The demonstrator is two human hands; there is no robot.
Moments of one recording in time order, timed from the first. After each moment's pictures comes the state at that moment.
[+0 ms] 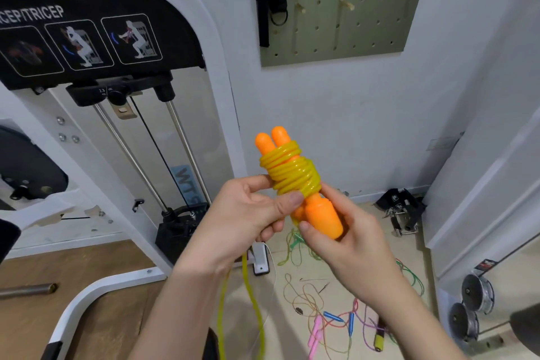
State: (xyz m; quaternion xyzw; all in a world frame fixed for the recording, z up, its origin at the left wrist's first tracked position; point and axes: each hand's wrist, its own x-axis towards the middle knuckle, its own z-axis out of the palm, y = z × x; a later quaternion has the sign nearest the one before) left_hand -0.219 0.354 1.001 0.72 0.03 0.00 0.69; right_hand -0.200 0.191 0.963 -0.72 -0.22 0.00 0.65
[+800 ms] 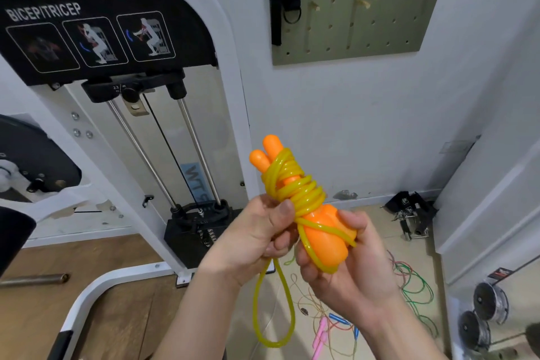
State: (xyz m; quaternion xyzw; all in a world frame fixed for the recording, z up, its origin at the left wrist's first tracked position) left_hand -0.216 0.355 0.977 0.57 -0.07 -0.08 0.82; right_hand -0.195 0.205 0.954 -0.25 -0.13 0.48 0.83
